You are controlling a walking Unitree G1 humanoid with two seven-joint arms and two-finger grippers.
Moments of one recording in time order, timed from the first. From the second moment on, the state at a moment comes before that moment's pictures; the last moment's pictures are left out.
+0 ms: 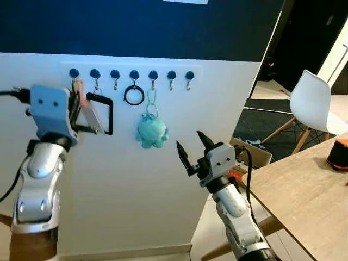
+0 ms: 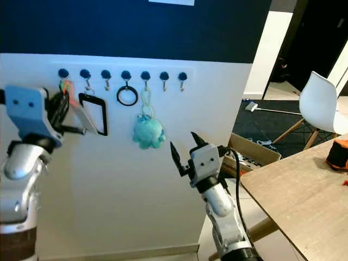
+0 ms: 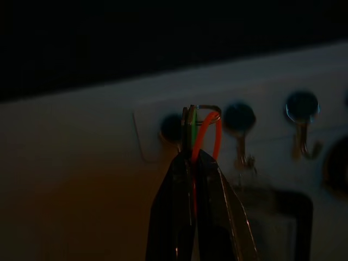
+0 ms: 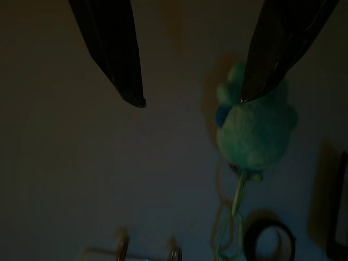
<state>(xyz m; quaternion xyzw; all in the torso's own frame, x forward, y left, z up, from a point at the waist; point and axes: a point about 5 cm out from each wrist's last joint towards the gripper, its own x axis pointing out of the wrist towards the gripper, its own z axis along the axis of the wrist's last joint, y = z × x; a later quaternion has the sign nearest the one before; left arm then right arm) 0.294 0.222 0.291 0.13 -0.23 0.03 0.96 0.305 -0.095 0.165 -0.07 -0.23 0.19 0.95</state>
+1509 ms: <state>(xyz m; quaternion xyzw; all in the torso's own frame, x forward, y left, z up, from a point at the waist) 0.257 0.137 0.247 0.12 -0.15 -0.33 0.93 0.281 -0.072 0.229 0.00 -0.26 0.36 0.89</state>
